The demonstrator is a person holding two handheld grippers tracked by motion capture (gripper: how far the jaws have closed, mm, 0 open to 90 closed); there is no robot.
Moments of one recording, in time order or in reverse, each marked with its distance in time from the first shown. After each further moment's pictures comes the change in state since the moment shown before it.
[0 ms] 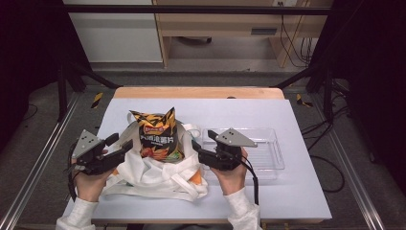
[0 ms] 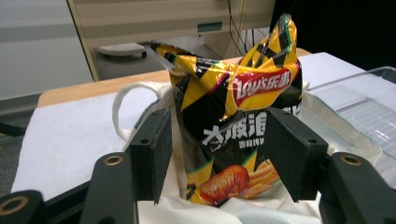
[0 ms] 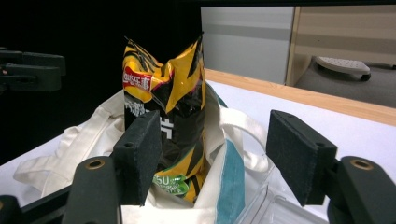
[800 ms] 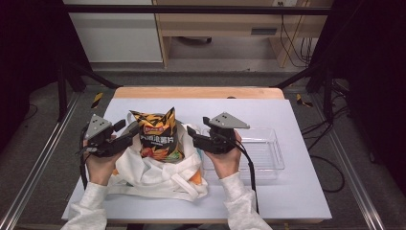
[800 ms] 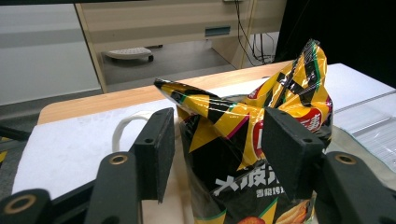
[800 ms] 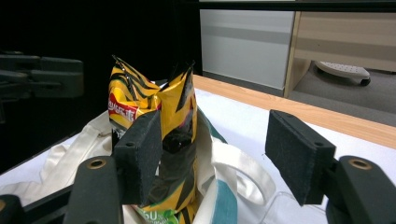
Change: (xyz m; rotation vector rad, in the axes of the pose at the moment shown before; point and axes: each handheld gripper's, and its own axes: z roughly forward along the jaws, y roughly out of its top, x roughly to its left) left arm 0.003 0.021 0.040 0.006 0.026 -0.004; right arm -0.008 0.028 0.029 0.009 -0.003 -0.016
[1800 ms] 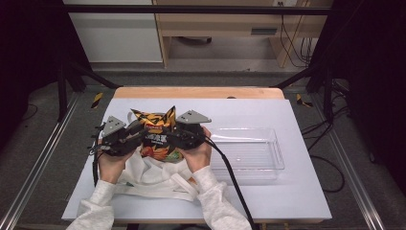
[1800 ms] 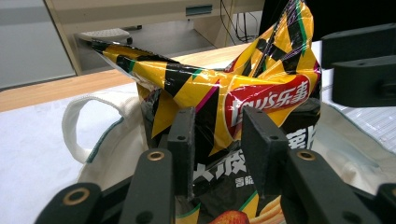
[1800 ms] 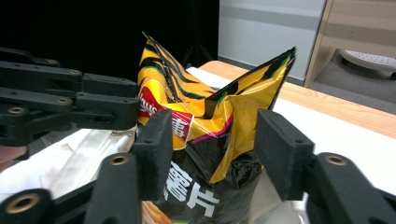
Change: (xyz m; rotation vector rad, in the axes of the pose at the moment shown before) left arm -0.007 -0.012 0.026 0.073 -0.078 0.007; right arm 0.041 -0.003 0.072 0.077 0.045 -0.036
